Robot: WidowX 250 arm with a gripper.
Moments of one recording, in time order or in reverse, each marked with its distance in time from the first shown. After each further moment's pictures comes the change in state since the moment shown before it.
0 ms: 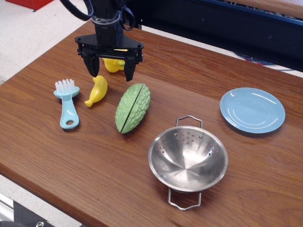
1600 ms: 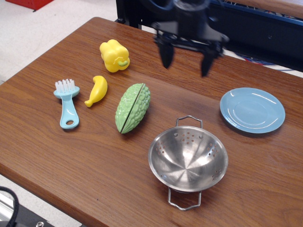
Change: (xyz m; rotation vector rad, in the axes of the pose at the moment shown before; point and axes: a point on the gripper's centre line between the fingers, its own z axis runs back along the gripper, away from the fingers) arm -0.004 -0.107 0.046 -0.100 -0.003 -0.210
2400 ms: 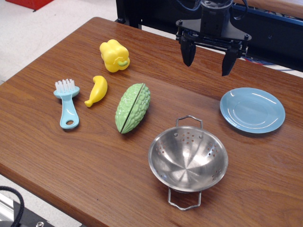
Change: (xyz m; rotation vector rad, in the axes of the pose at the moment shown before) arm 0.014 -0.042 -0.010 0.009 -0.001 -0.060
